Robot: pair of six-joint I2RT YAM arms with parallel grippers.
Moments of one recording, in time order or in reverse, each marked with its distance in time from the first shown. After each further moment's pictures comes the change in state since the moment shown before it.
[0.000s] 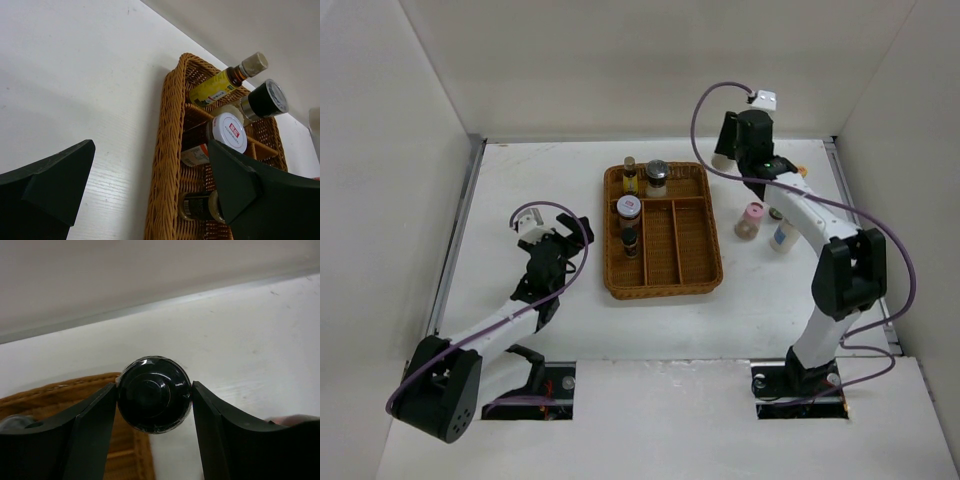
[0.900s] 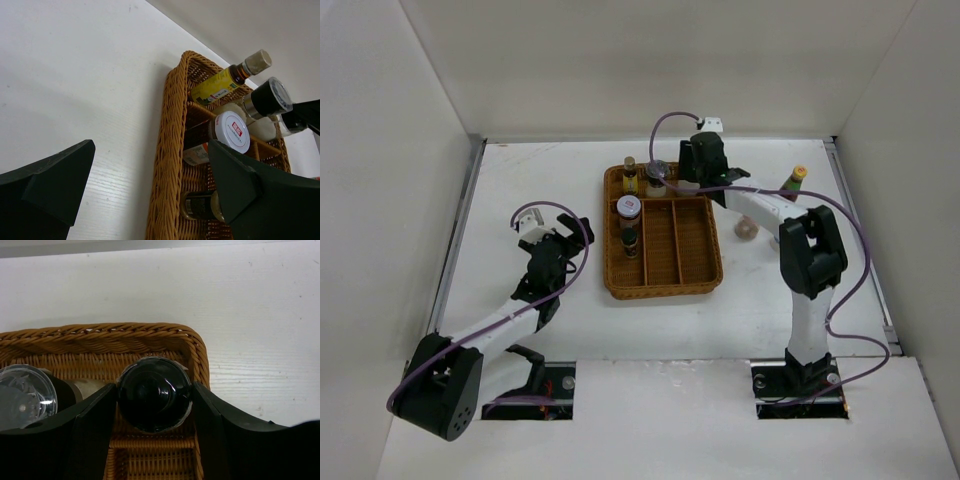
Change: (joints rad) left arm 0.000 0.011 0.000 0.000 0.000 0.000; right arm 0.146 0.246 0.061 0.019 -0.045 0.005
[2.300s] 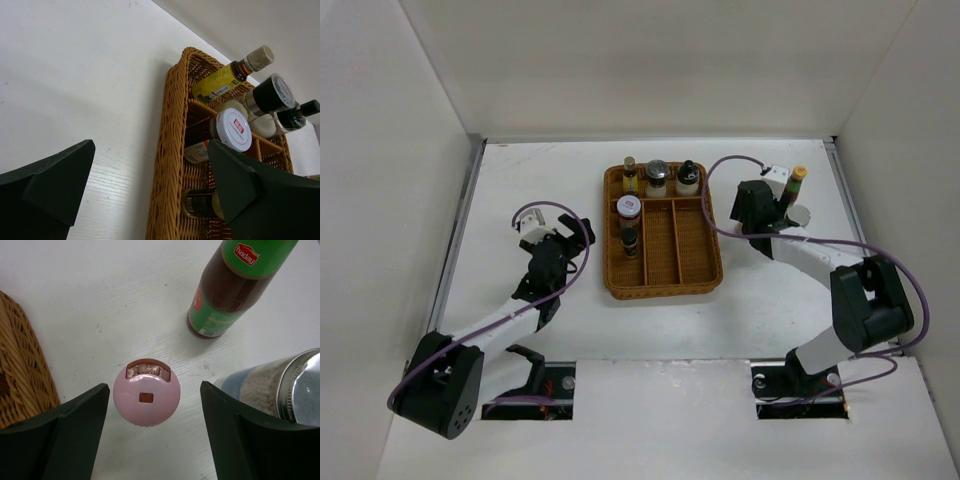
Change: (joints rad) left arm -0.003 0.010 0.000 0.000 0.004 0.000; right arm -0.105 -0.483 -0.689 0.095 0.297 0.108
